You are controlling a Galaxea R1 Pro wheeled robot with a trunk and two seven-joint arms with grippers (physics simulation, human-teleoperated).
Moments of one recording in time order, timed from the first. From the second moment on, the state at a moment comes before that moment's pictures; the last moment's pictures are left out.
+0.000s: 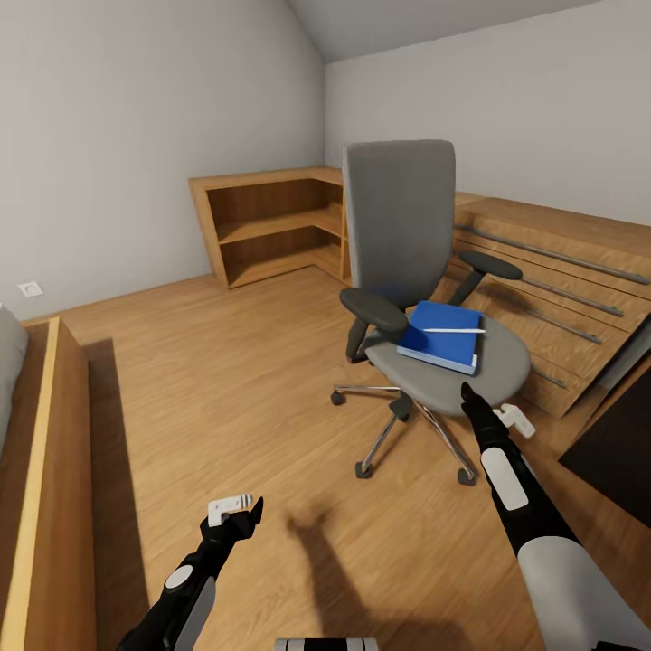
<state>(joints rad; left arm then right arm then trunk) -0.36 -0.07 0.04 -0.77 0.16 -0.09 -0.09 -0.70 -0.08 -0.18 -0.82 -0.79 -0.11 -0.02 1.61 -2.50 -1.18</state>
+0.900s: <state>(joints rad) -0.36 -0.07 0.05 -0.77 0.16 -0.09 -0.09 -0.70 -0.08 -0.18 -0.82 -0.79 -0.11 -0.02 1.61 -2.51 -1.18</state>
